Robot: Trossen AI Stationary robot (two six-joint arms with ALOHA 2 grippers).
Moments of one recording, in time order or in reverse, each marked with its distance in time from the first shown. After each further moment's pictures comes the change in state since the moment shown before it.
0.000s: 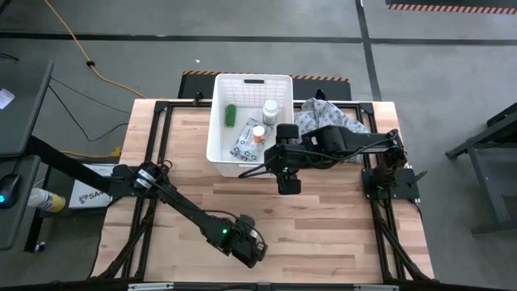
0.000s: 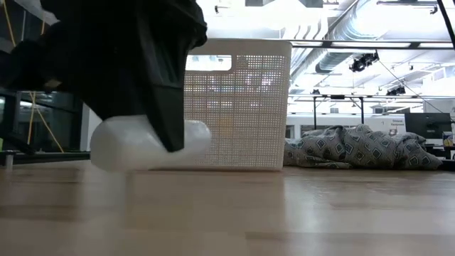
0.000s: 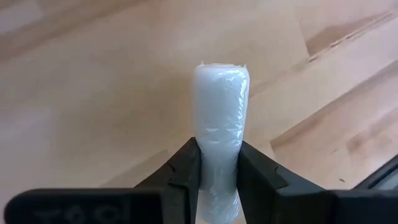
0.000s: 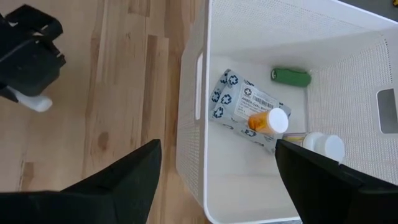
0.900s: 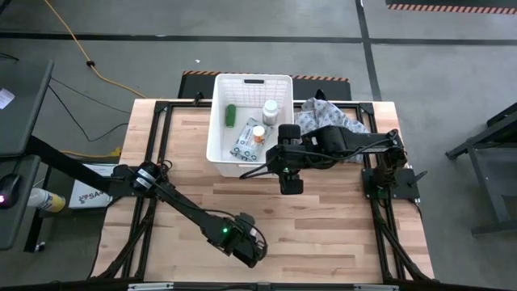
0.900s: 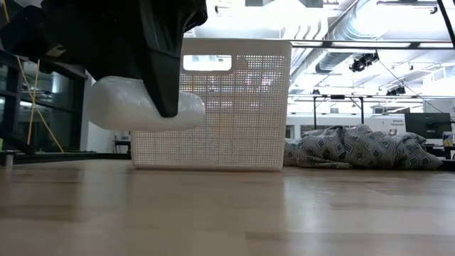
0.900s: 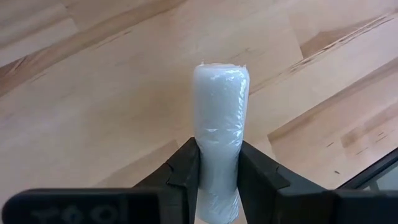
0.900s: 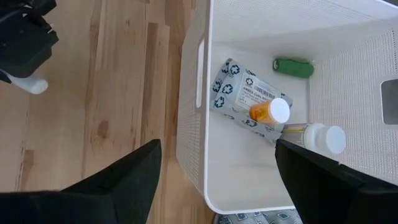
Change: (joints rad) left arm -0.002 -0.004 0.094 -0.154 0.015 0.008; right arm 0.000 0.000 0.000 -0.043 -0.004 0.009
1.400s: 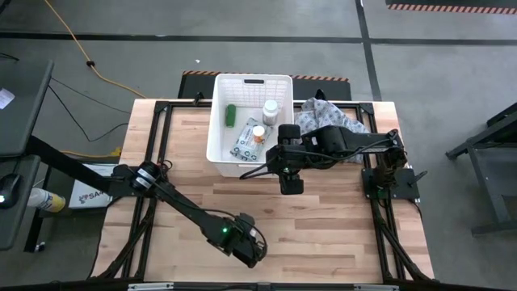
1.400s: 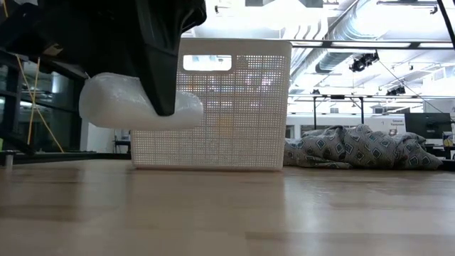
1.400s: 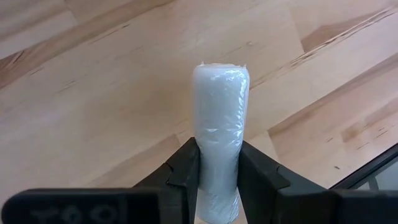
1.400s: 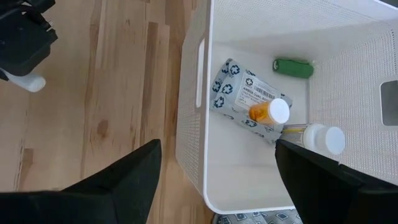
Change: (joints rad) left arm 0.000 -0.002 0.000 0.000 0.017 0.000; right arm 0.000 0.000 0.000 0.000 0.000 -0.008
